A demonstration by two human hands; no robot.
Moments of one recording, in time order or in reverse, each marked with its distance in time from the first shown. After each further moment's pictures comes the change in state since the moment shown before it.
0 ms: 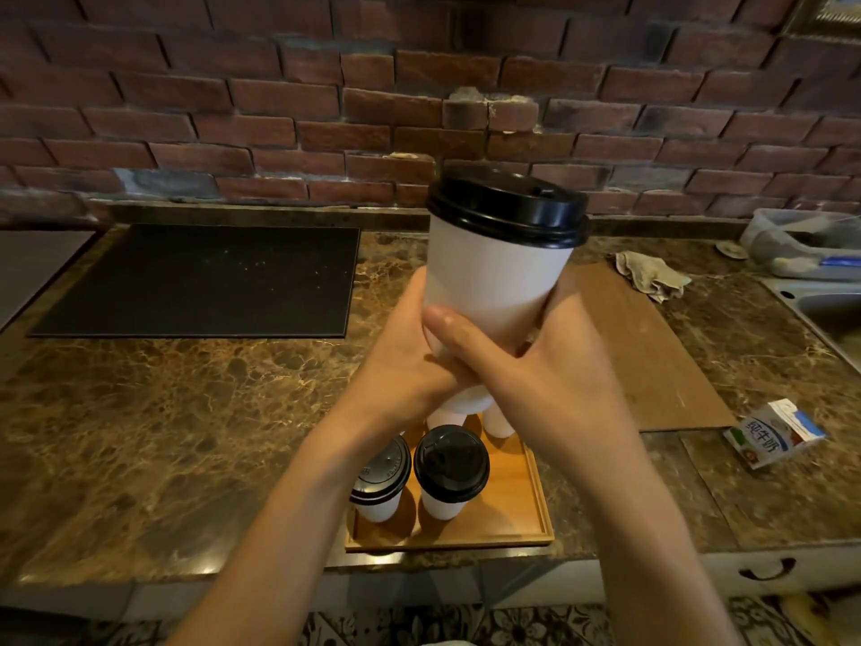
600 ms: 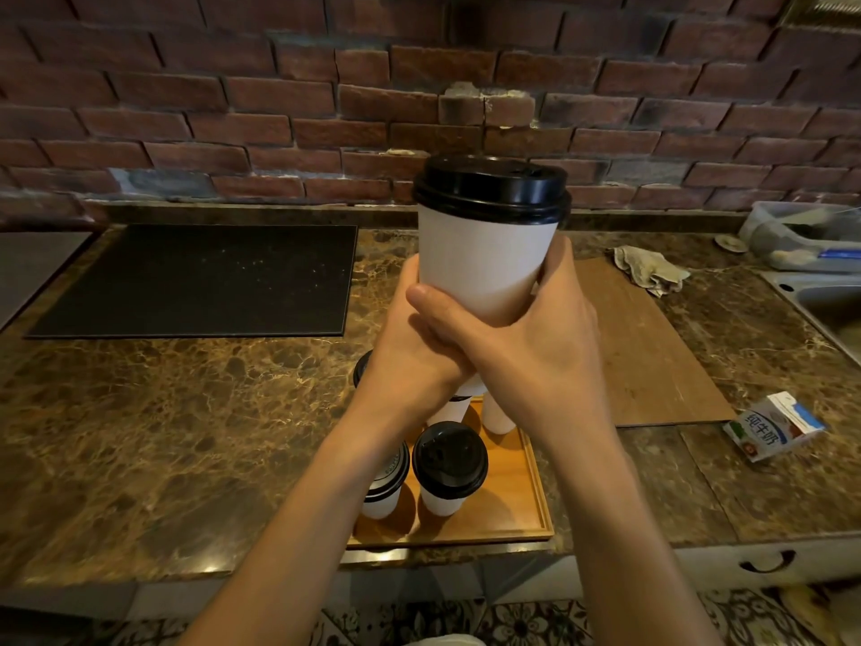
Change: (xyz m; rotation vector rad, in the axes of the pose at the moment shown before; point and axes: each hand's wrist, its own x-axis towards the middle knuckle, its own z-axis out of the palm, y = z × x) left_hand 0.005 -0.007 0.012 0.093 0.179 0.076; right_hand 0.012 0.004 0.010 -0.054 0.196 -0.058
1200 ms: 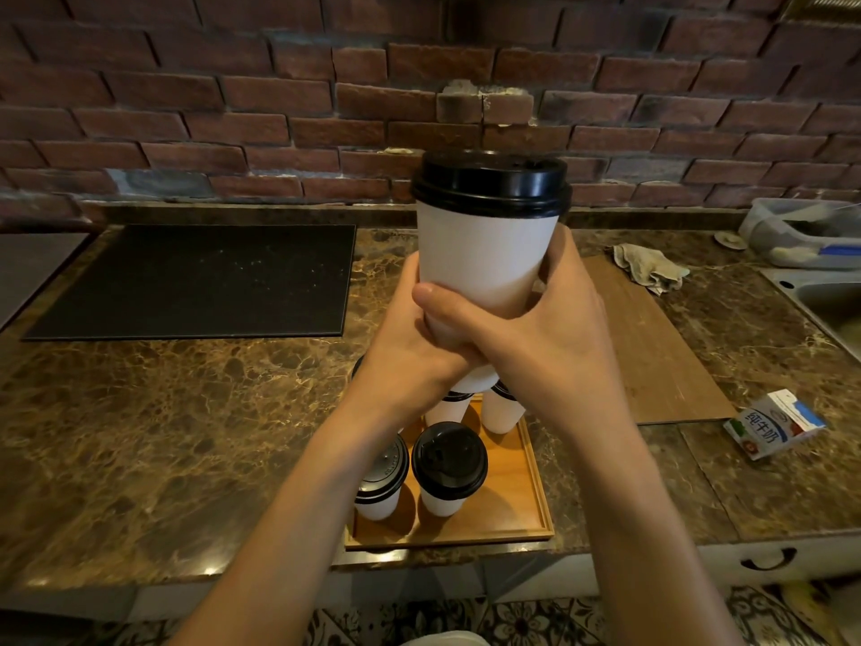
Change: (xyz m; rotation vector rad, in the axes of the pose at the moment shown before) left_hand 0.006 -0.004 -0.005 -0.050 -0.115 -0.019; right_hand 0.009 0.002 -0.009 0.063 -0.071 -0.003
